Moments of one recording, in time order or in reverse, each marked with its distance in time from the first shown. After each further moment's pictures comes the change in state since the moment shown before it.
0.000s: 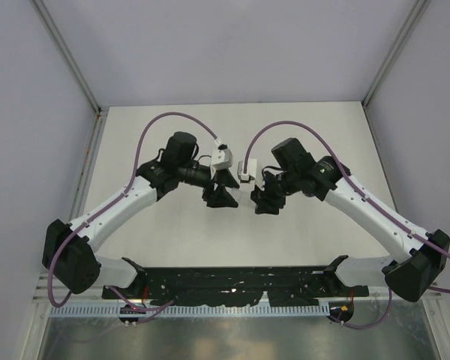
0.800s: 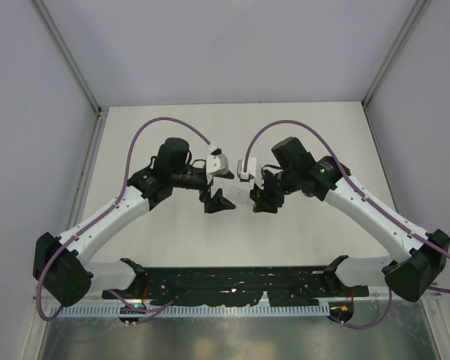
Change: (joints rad) left arm -0.006 -0.104 -0.081 0.064 -0.138 0.047; right arm 0.005 0.000 -0.005 0.038 -0.006 -0.001
